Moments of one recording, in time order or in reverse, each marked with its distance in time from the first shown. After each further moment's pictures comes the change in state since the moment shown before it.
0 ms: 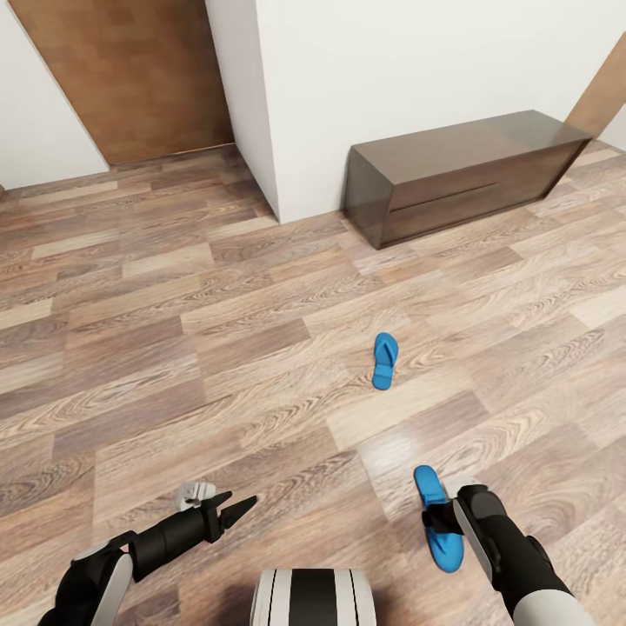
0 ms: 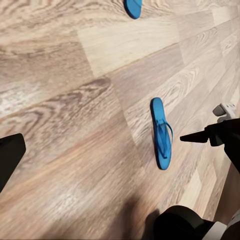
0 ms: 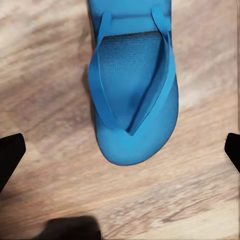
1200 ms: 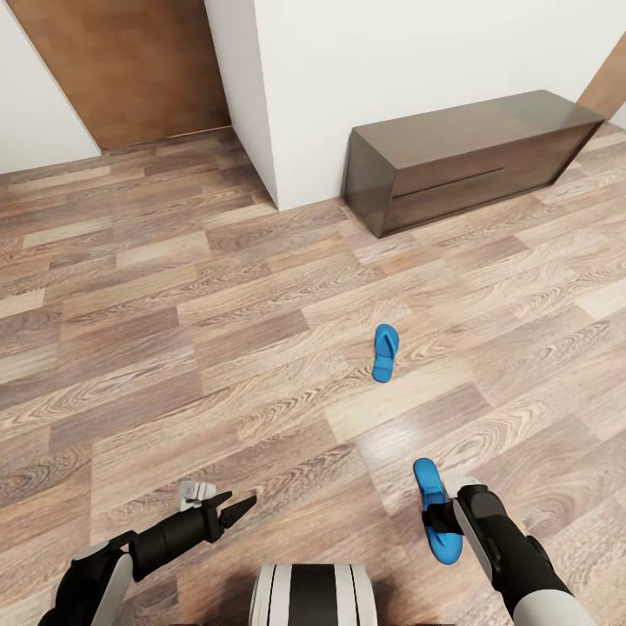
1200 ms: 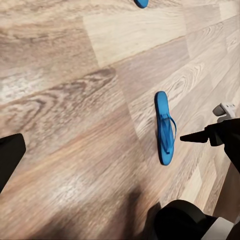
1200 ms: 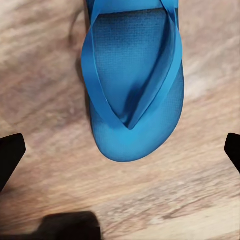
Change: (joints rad) left arm 0.000 0.000 -0.001 0.000 0.000 0.000 0.000; right arm 0.000 0.000 0.000 0.000 0.000 0.000 0.000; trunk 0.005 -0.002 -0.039
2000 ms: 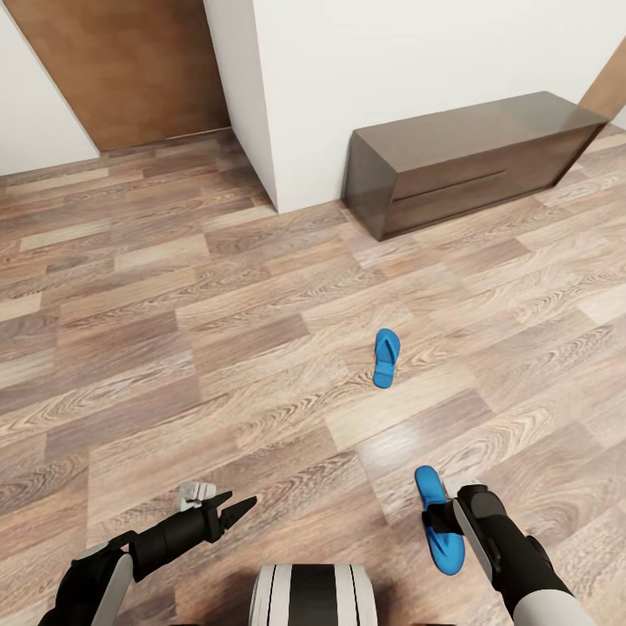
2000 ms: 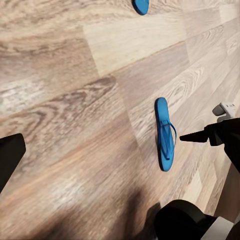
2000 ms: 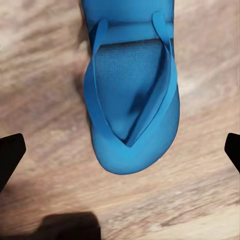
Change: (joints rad) left arm 0.000 0.000 -0.002 0.000 0.000 0.000 0.000; right arm 0.000 0.000 0.000 0.000 0.000 0.000 0.000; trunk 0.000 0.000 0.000
